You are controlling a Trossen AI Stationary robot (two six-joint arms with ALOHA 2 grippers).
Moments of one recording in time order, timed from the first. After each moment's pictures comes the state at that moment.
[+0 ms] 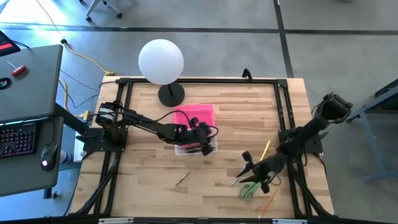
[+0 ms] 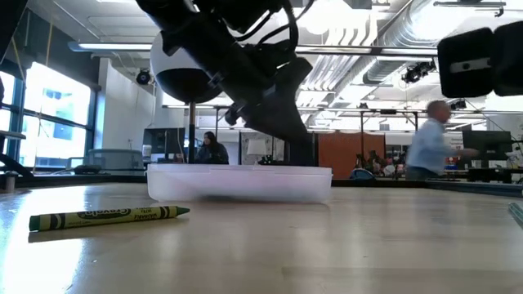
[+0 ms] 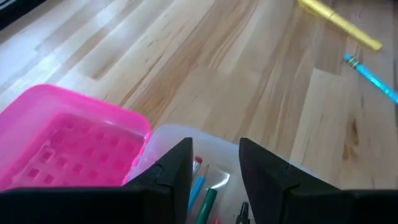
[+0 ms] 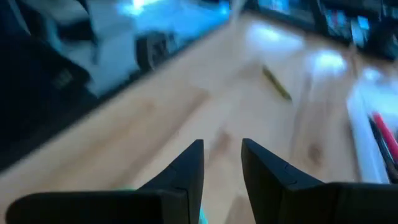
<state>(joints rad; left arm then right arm) -0.12 1.88 1.14 0.04 -0.44 -0.36 0.73 1.36 0.29 0.70 0.24 -0.05</state>
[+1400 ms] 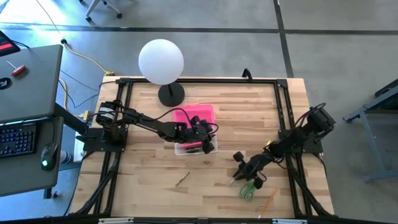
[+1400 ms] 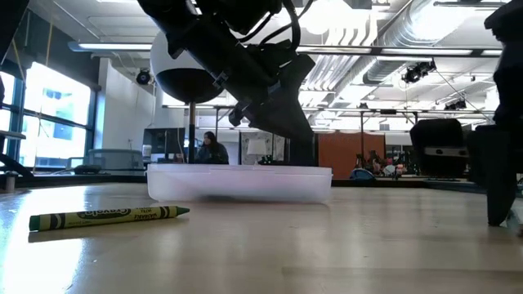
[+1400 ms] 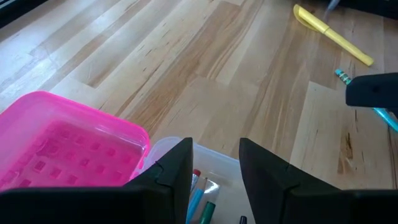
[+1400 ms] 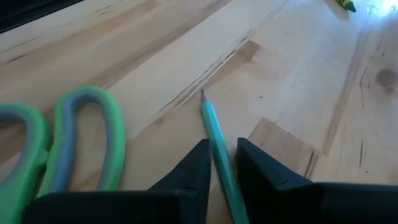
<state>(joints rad) -0.09 1.88 1.14 0.08 -0.40 -0.37 0.52 1.77 0.30 0.77 -0.01 -0.14</state>
